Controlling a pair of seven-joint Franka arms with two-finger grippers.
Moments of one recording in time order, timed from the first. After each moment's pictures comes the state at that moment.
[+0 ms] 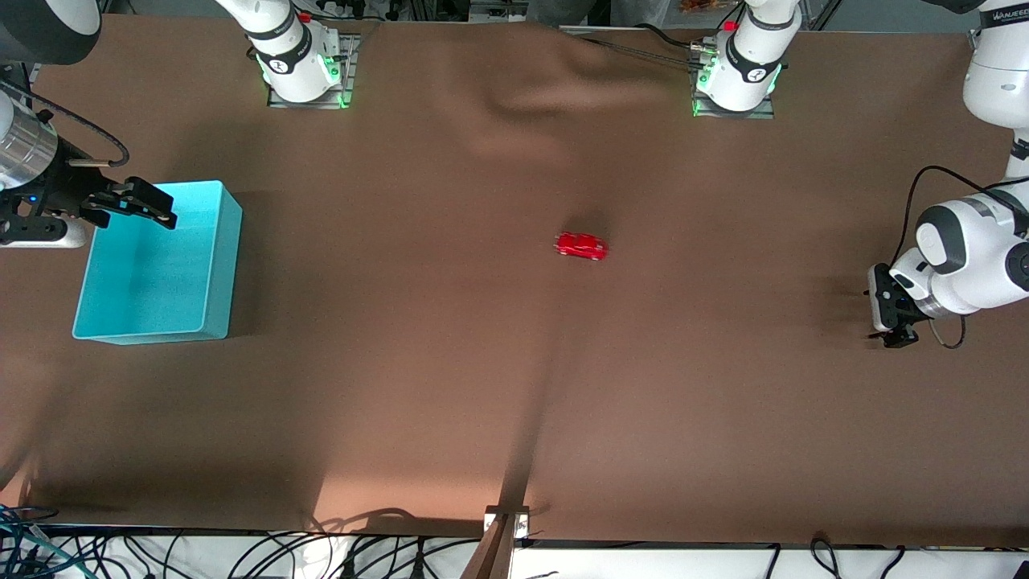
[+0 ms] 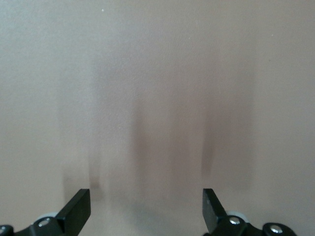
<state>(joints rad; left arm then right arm) 0.46 0.62 -0.08 -1.87 0.12 2.45 1.85 -0.06 0.05 0.10 -1.64 -0.01 1.68 0.05</state>
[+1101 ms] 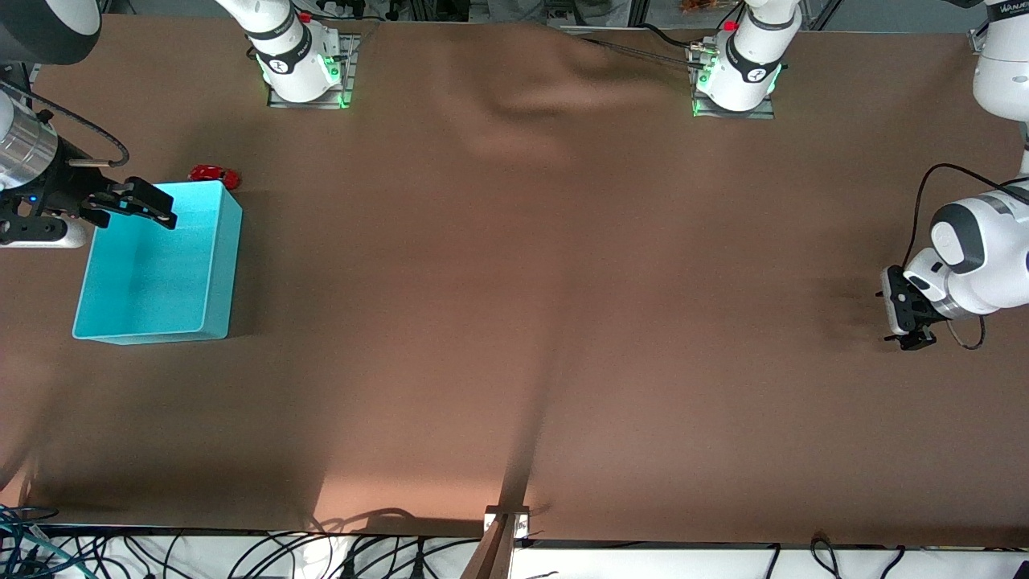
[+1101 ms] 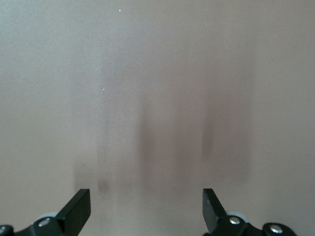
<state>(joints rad) 0.46 0.61 -0.08 -1.85 0.12 2.43 1.83 -0.06 0.05 0.10 -1.64 -0.01 1.68 0.05</state>
